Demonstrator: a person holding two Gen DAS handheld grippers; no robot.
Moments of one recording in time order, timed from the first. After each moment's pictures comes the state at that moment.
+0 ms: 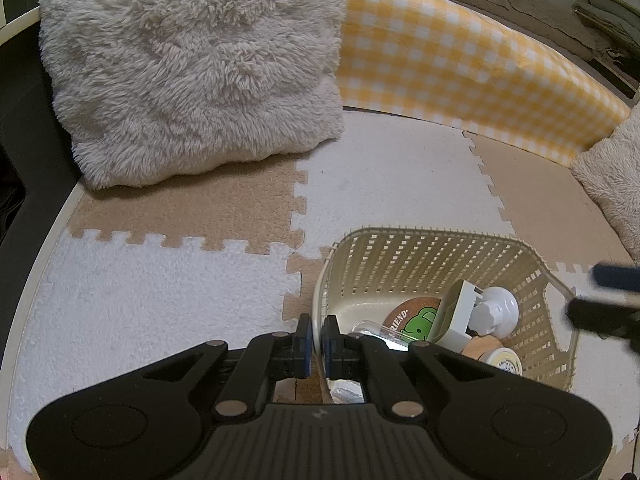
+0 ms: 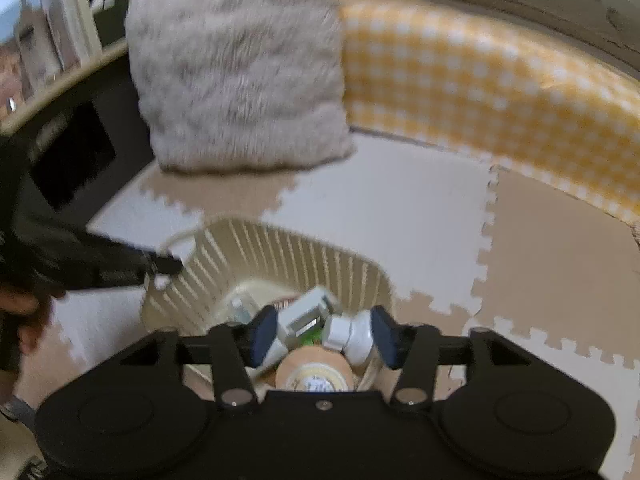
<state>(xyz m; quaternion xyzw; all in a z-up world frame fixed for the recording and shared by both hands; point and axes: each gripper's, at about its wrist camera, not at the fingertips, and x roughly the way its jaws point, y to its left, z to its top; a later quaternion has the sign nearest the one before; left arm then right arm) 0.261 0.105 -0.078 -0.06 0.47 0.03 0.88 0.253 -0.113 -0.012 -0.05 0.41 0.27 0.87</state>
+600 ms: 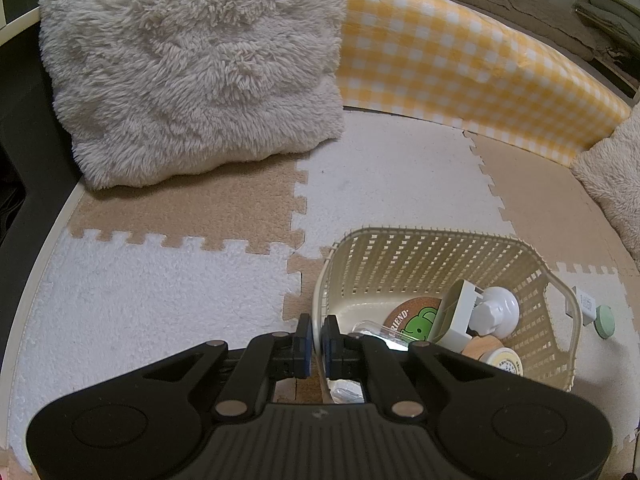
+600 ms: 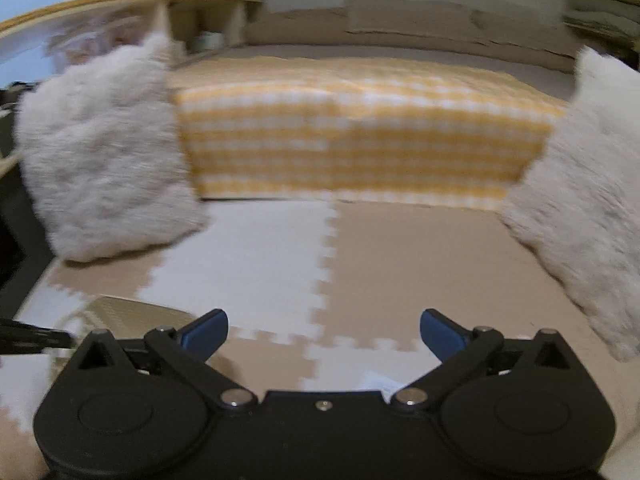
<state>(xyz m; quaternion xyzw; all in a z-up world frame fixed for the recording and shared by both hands) 0.261 0.105 -0.078 -0.06 0.47 0.03 0.88 0.266 -0.236 -0.009 0.00 0.36 0.08 0.93</state>
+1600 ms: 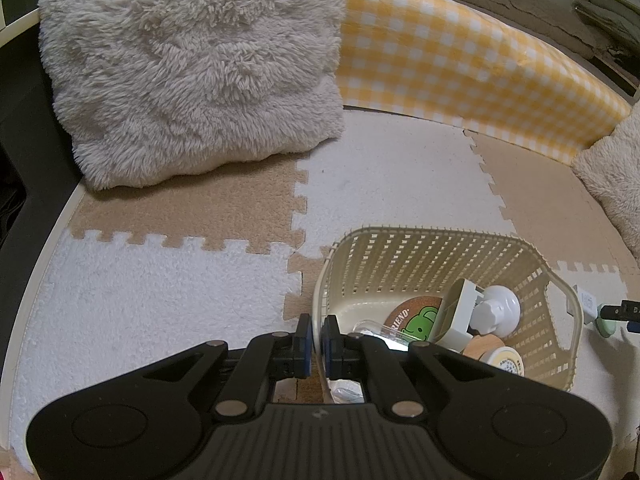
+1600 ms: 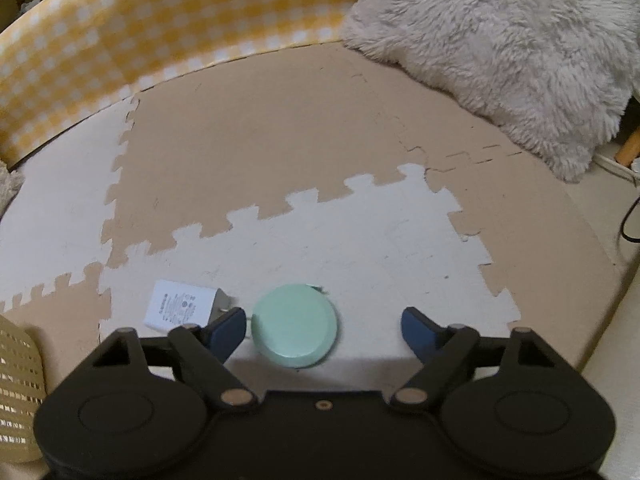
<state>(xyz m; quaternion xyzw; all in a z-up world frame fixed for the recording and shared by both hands) 0.262 0.105 -0.078 -0.06 0.47 0.03 0.88 0.305 -0.318 -0.137 0.08 0.50 -0.08 0.86</state>
